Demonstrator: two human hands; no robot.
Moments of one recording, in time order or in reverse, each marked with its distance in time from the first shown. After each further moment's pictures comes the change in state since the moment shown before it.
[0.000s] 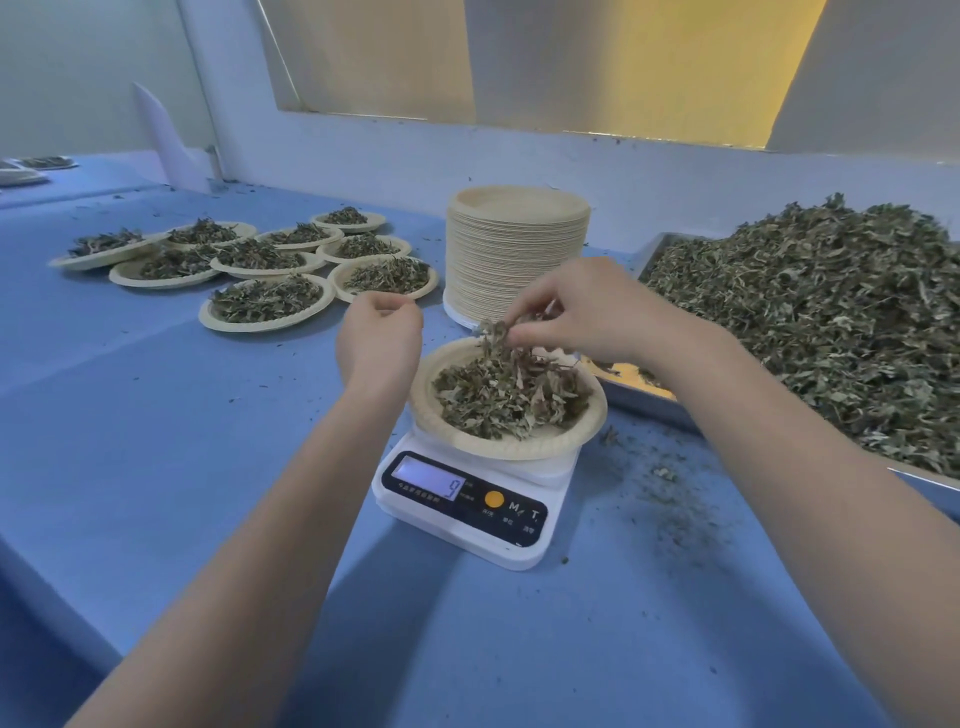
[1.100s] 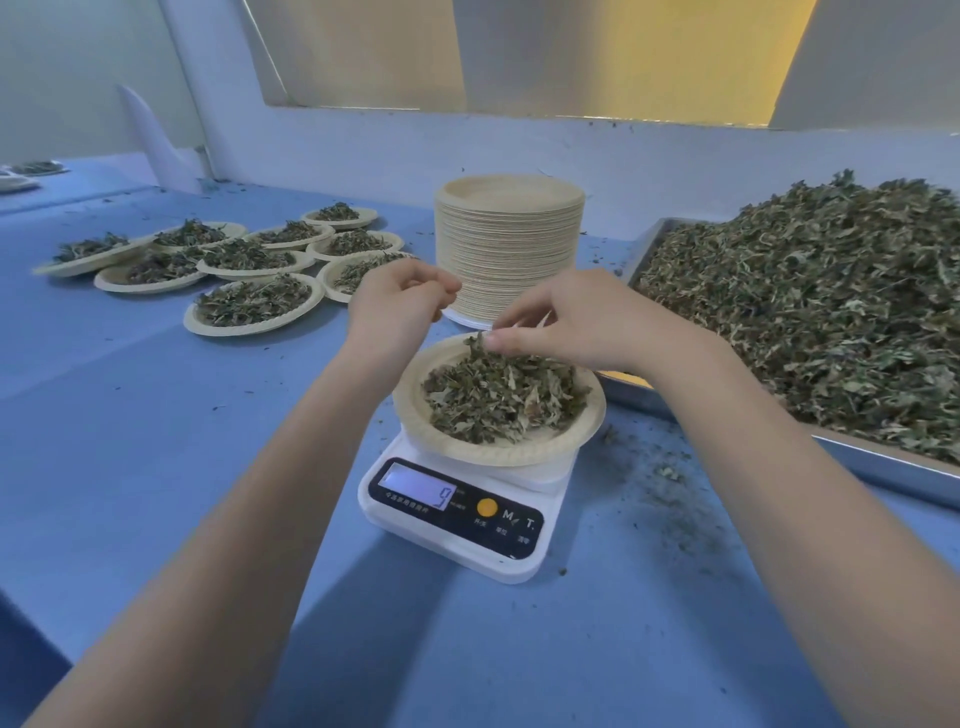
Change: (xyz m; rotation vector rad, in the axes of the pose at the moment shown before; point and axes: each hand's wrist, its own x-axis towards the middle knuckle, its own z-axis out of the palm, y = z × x) left_hand -0.006 0.028 0.004 0.020 -0.305 0.187; right_hand 0.004 0.021 0.012 0.036 -0.039 0.036
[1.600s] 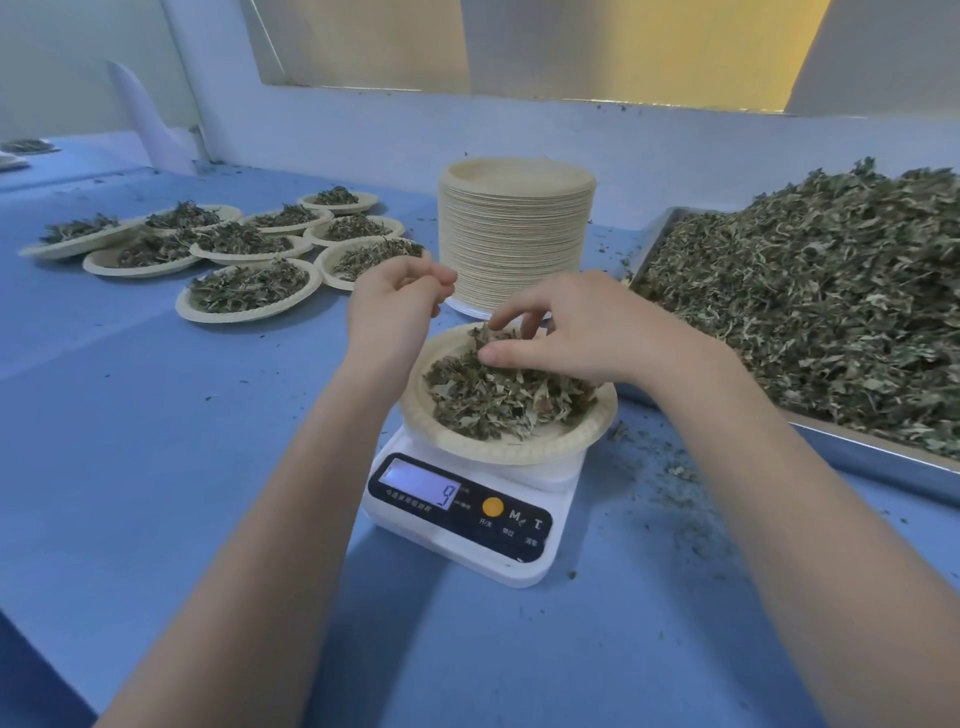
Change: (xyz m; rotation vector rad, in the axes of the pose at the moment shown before) left_hand 0.000 -0.015 0.004 -0.126 0.089 -0.021; right_hand -0.002 -0.007 0.011 -0.073 -0.027 0.030
